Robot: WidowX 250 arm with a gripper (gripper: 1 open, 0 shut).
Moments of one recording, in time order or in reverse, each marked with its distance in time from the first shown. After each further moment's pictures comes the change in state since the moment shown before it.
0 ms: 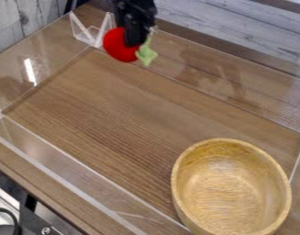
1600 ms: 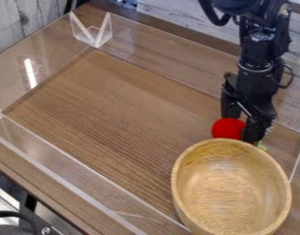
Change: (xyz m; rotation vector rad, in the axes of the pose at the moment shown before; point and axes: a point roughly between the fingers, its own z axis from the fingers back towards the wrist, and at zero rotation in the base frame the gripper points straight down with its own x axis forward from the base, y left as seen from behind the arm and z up) arm 0.077 -0.171 -0.088 -0.140 0.011 -0.269
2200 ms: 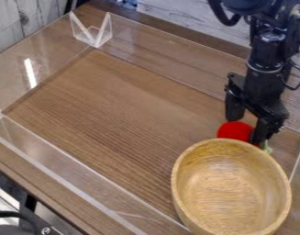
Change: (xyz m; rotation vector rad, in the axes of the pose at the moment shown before) arm 0.007 -0.004 0.002 0.021 -0.014 0.147
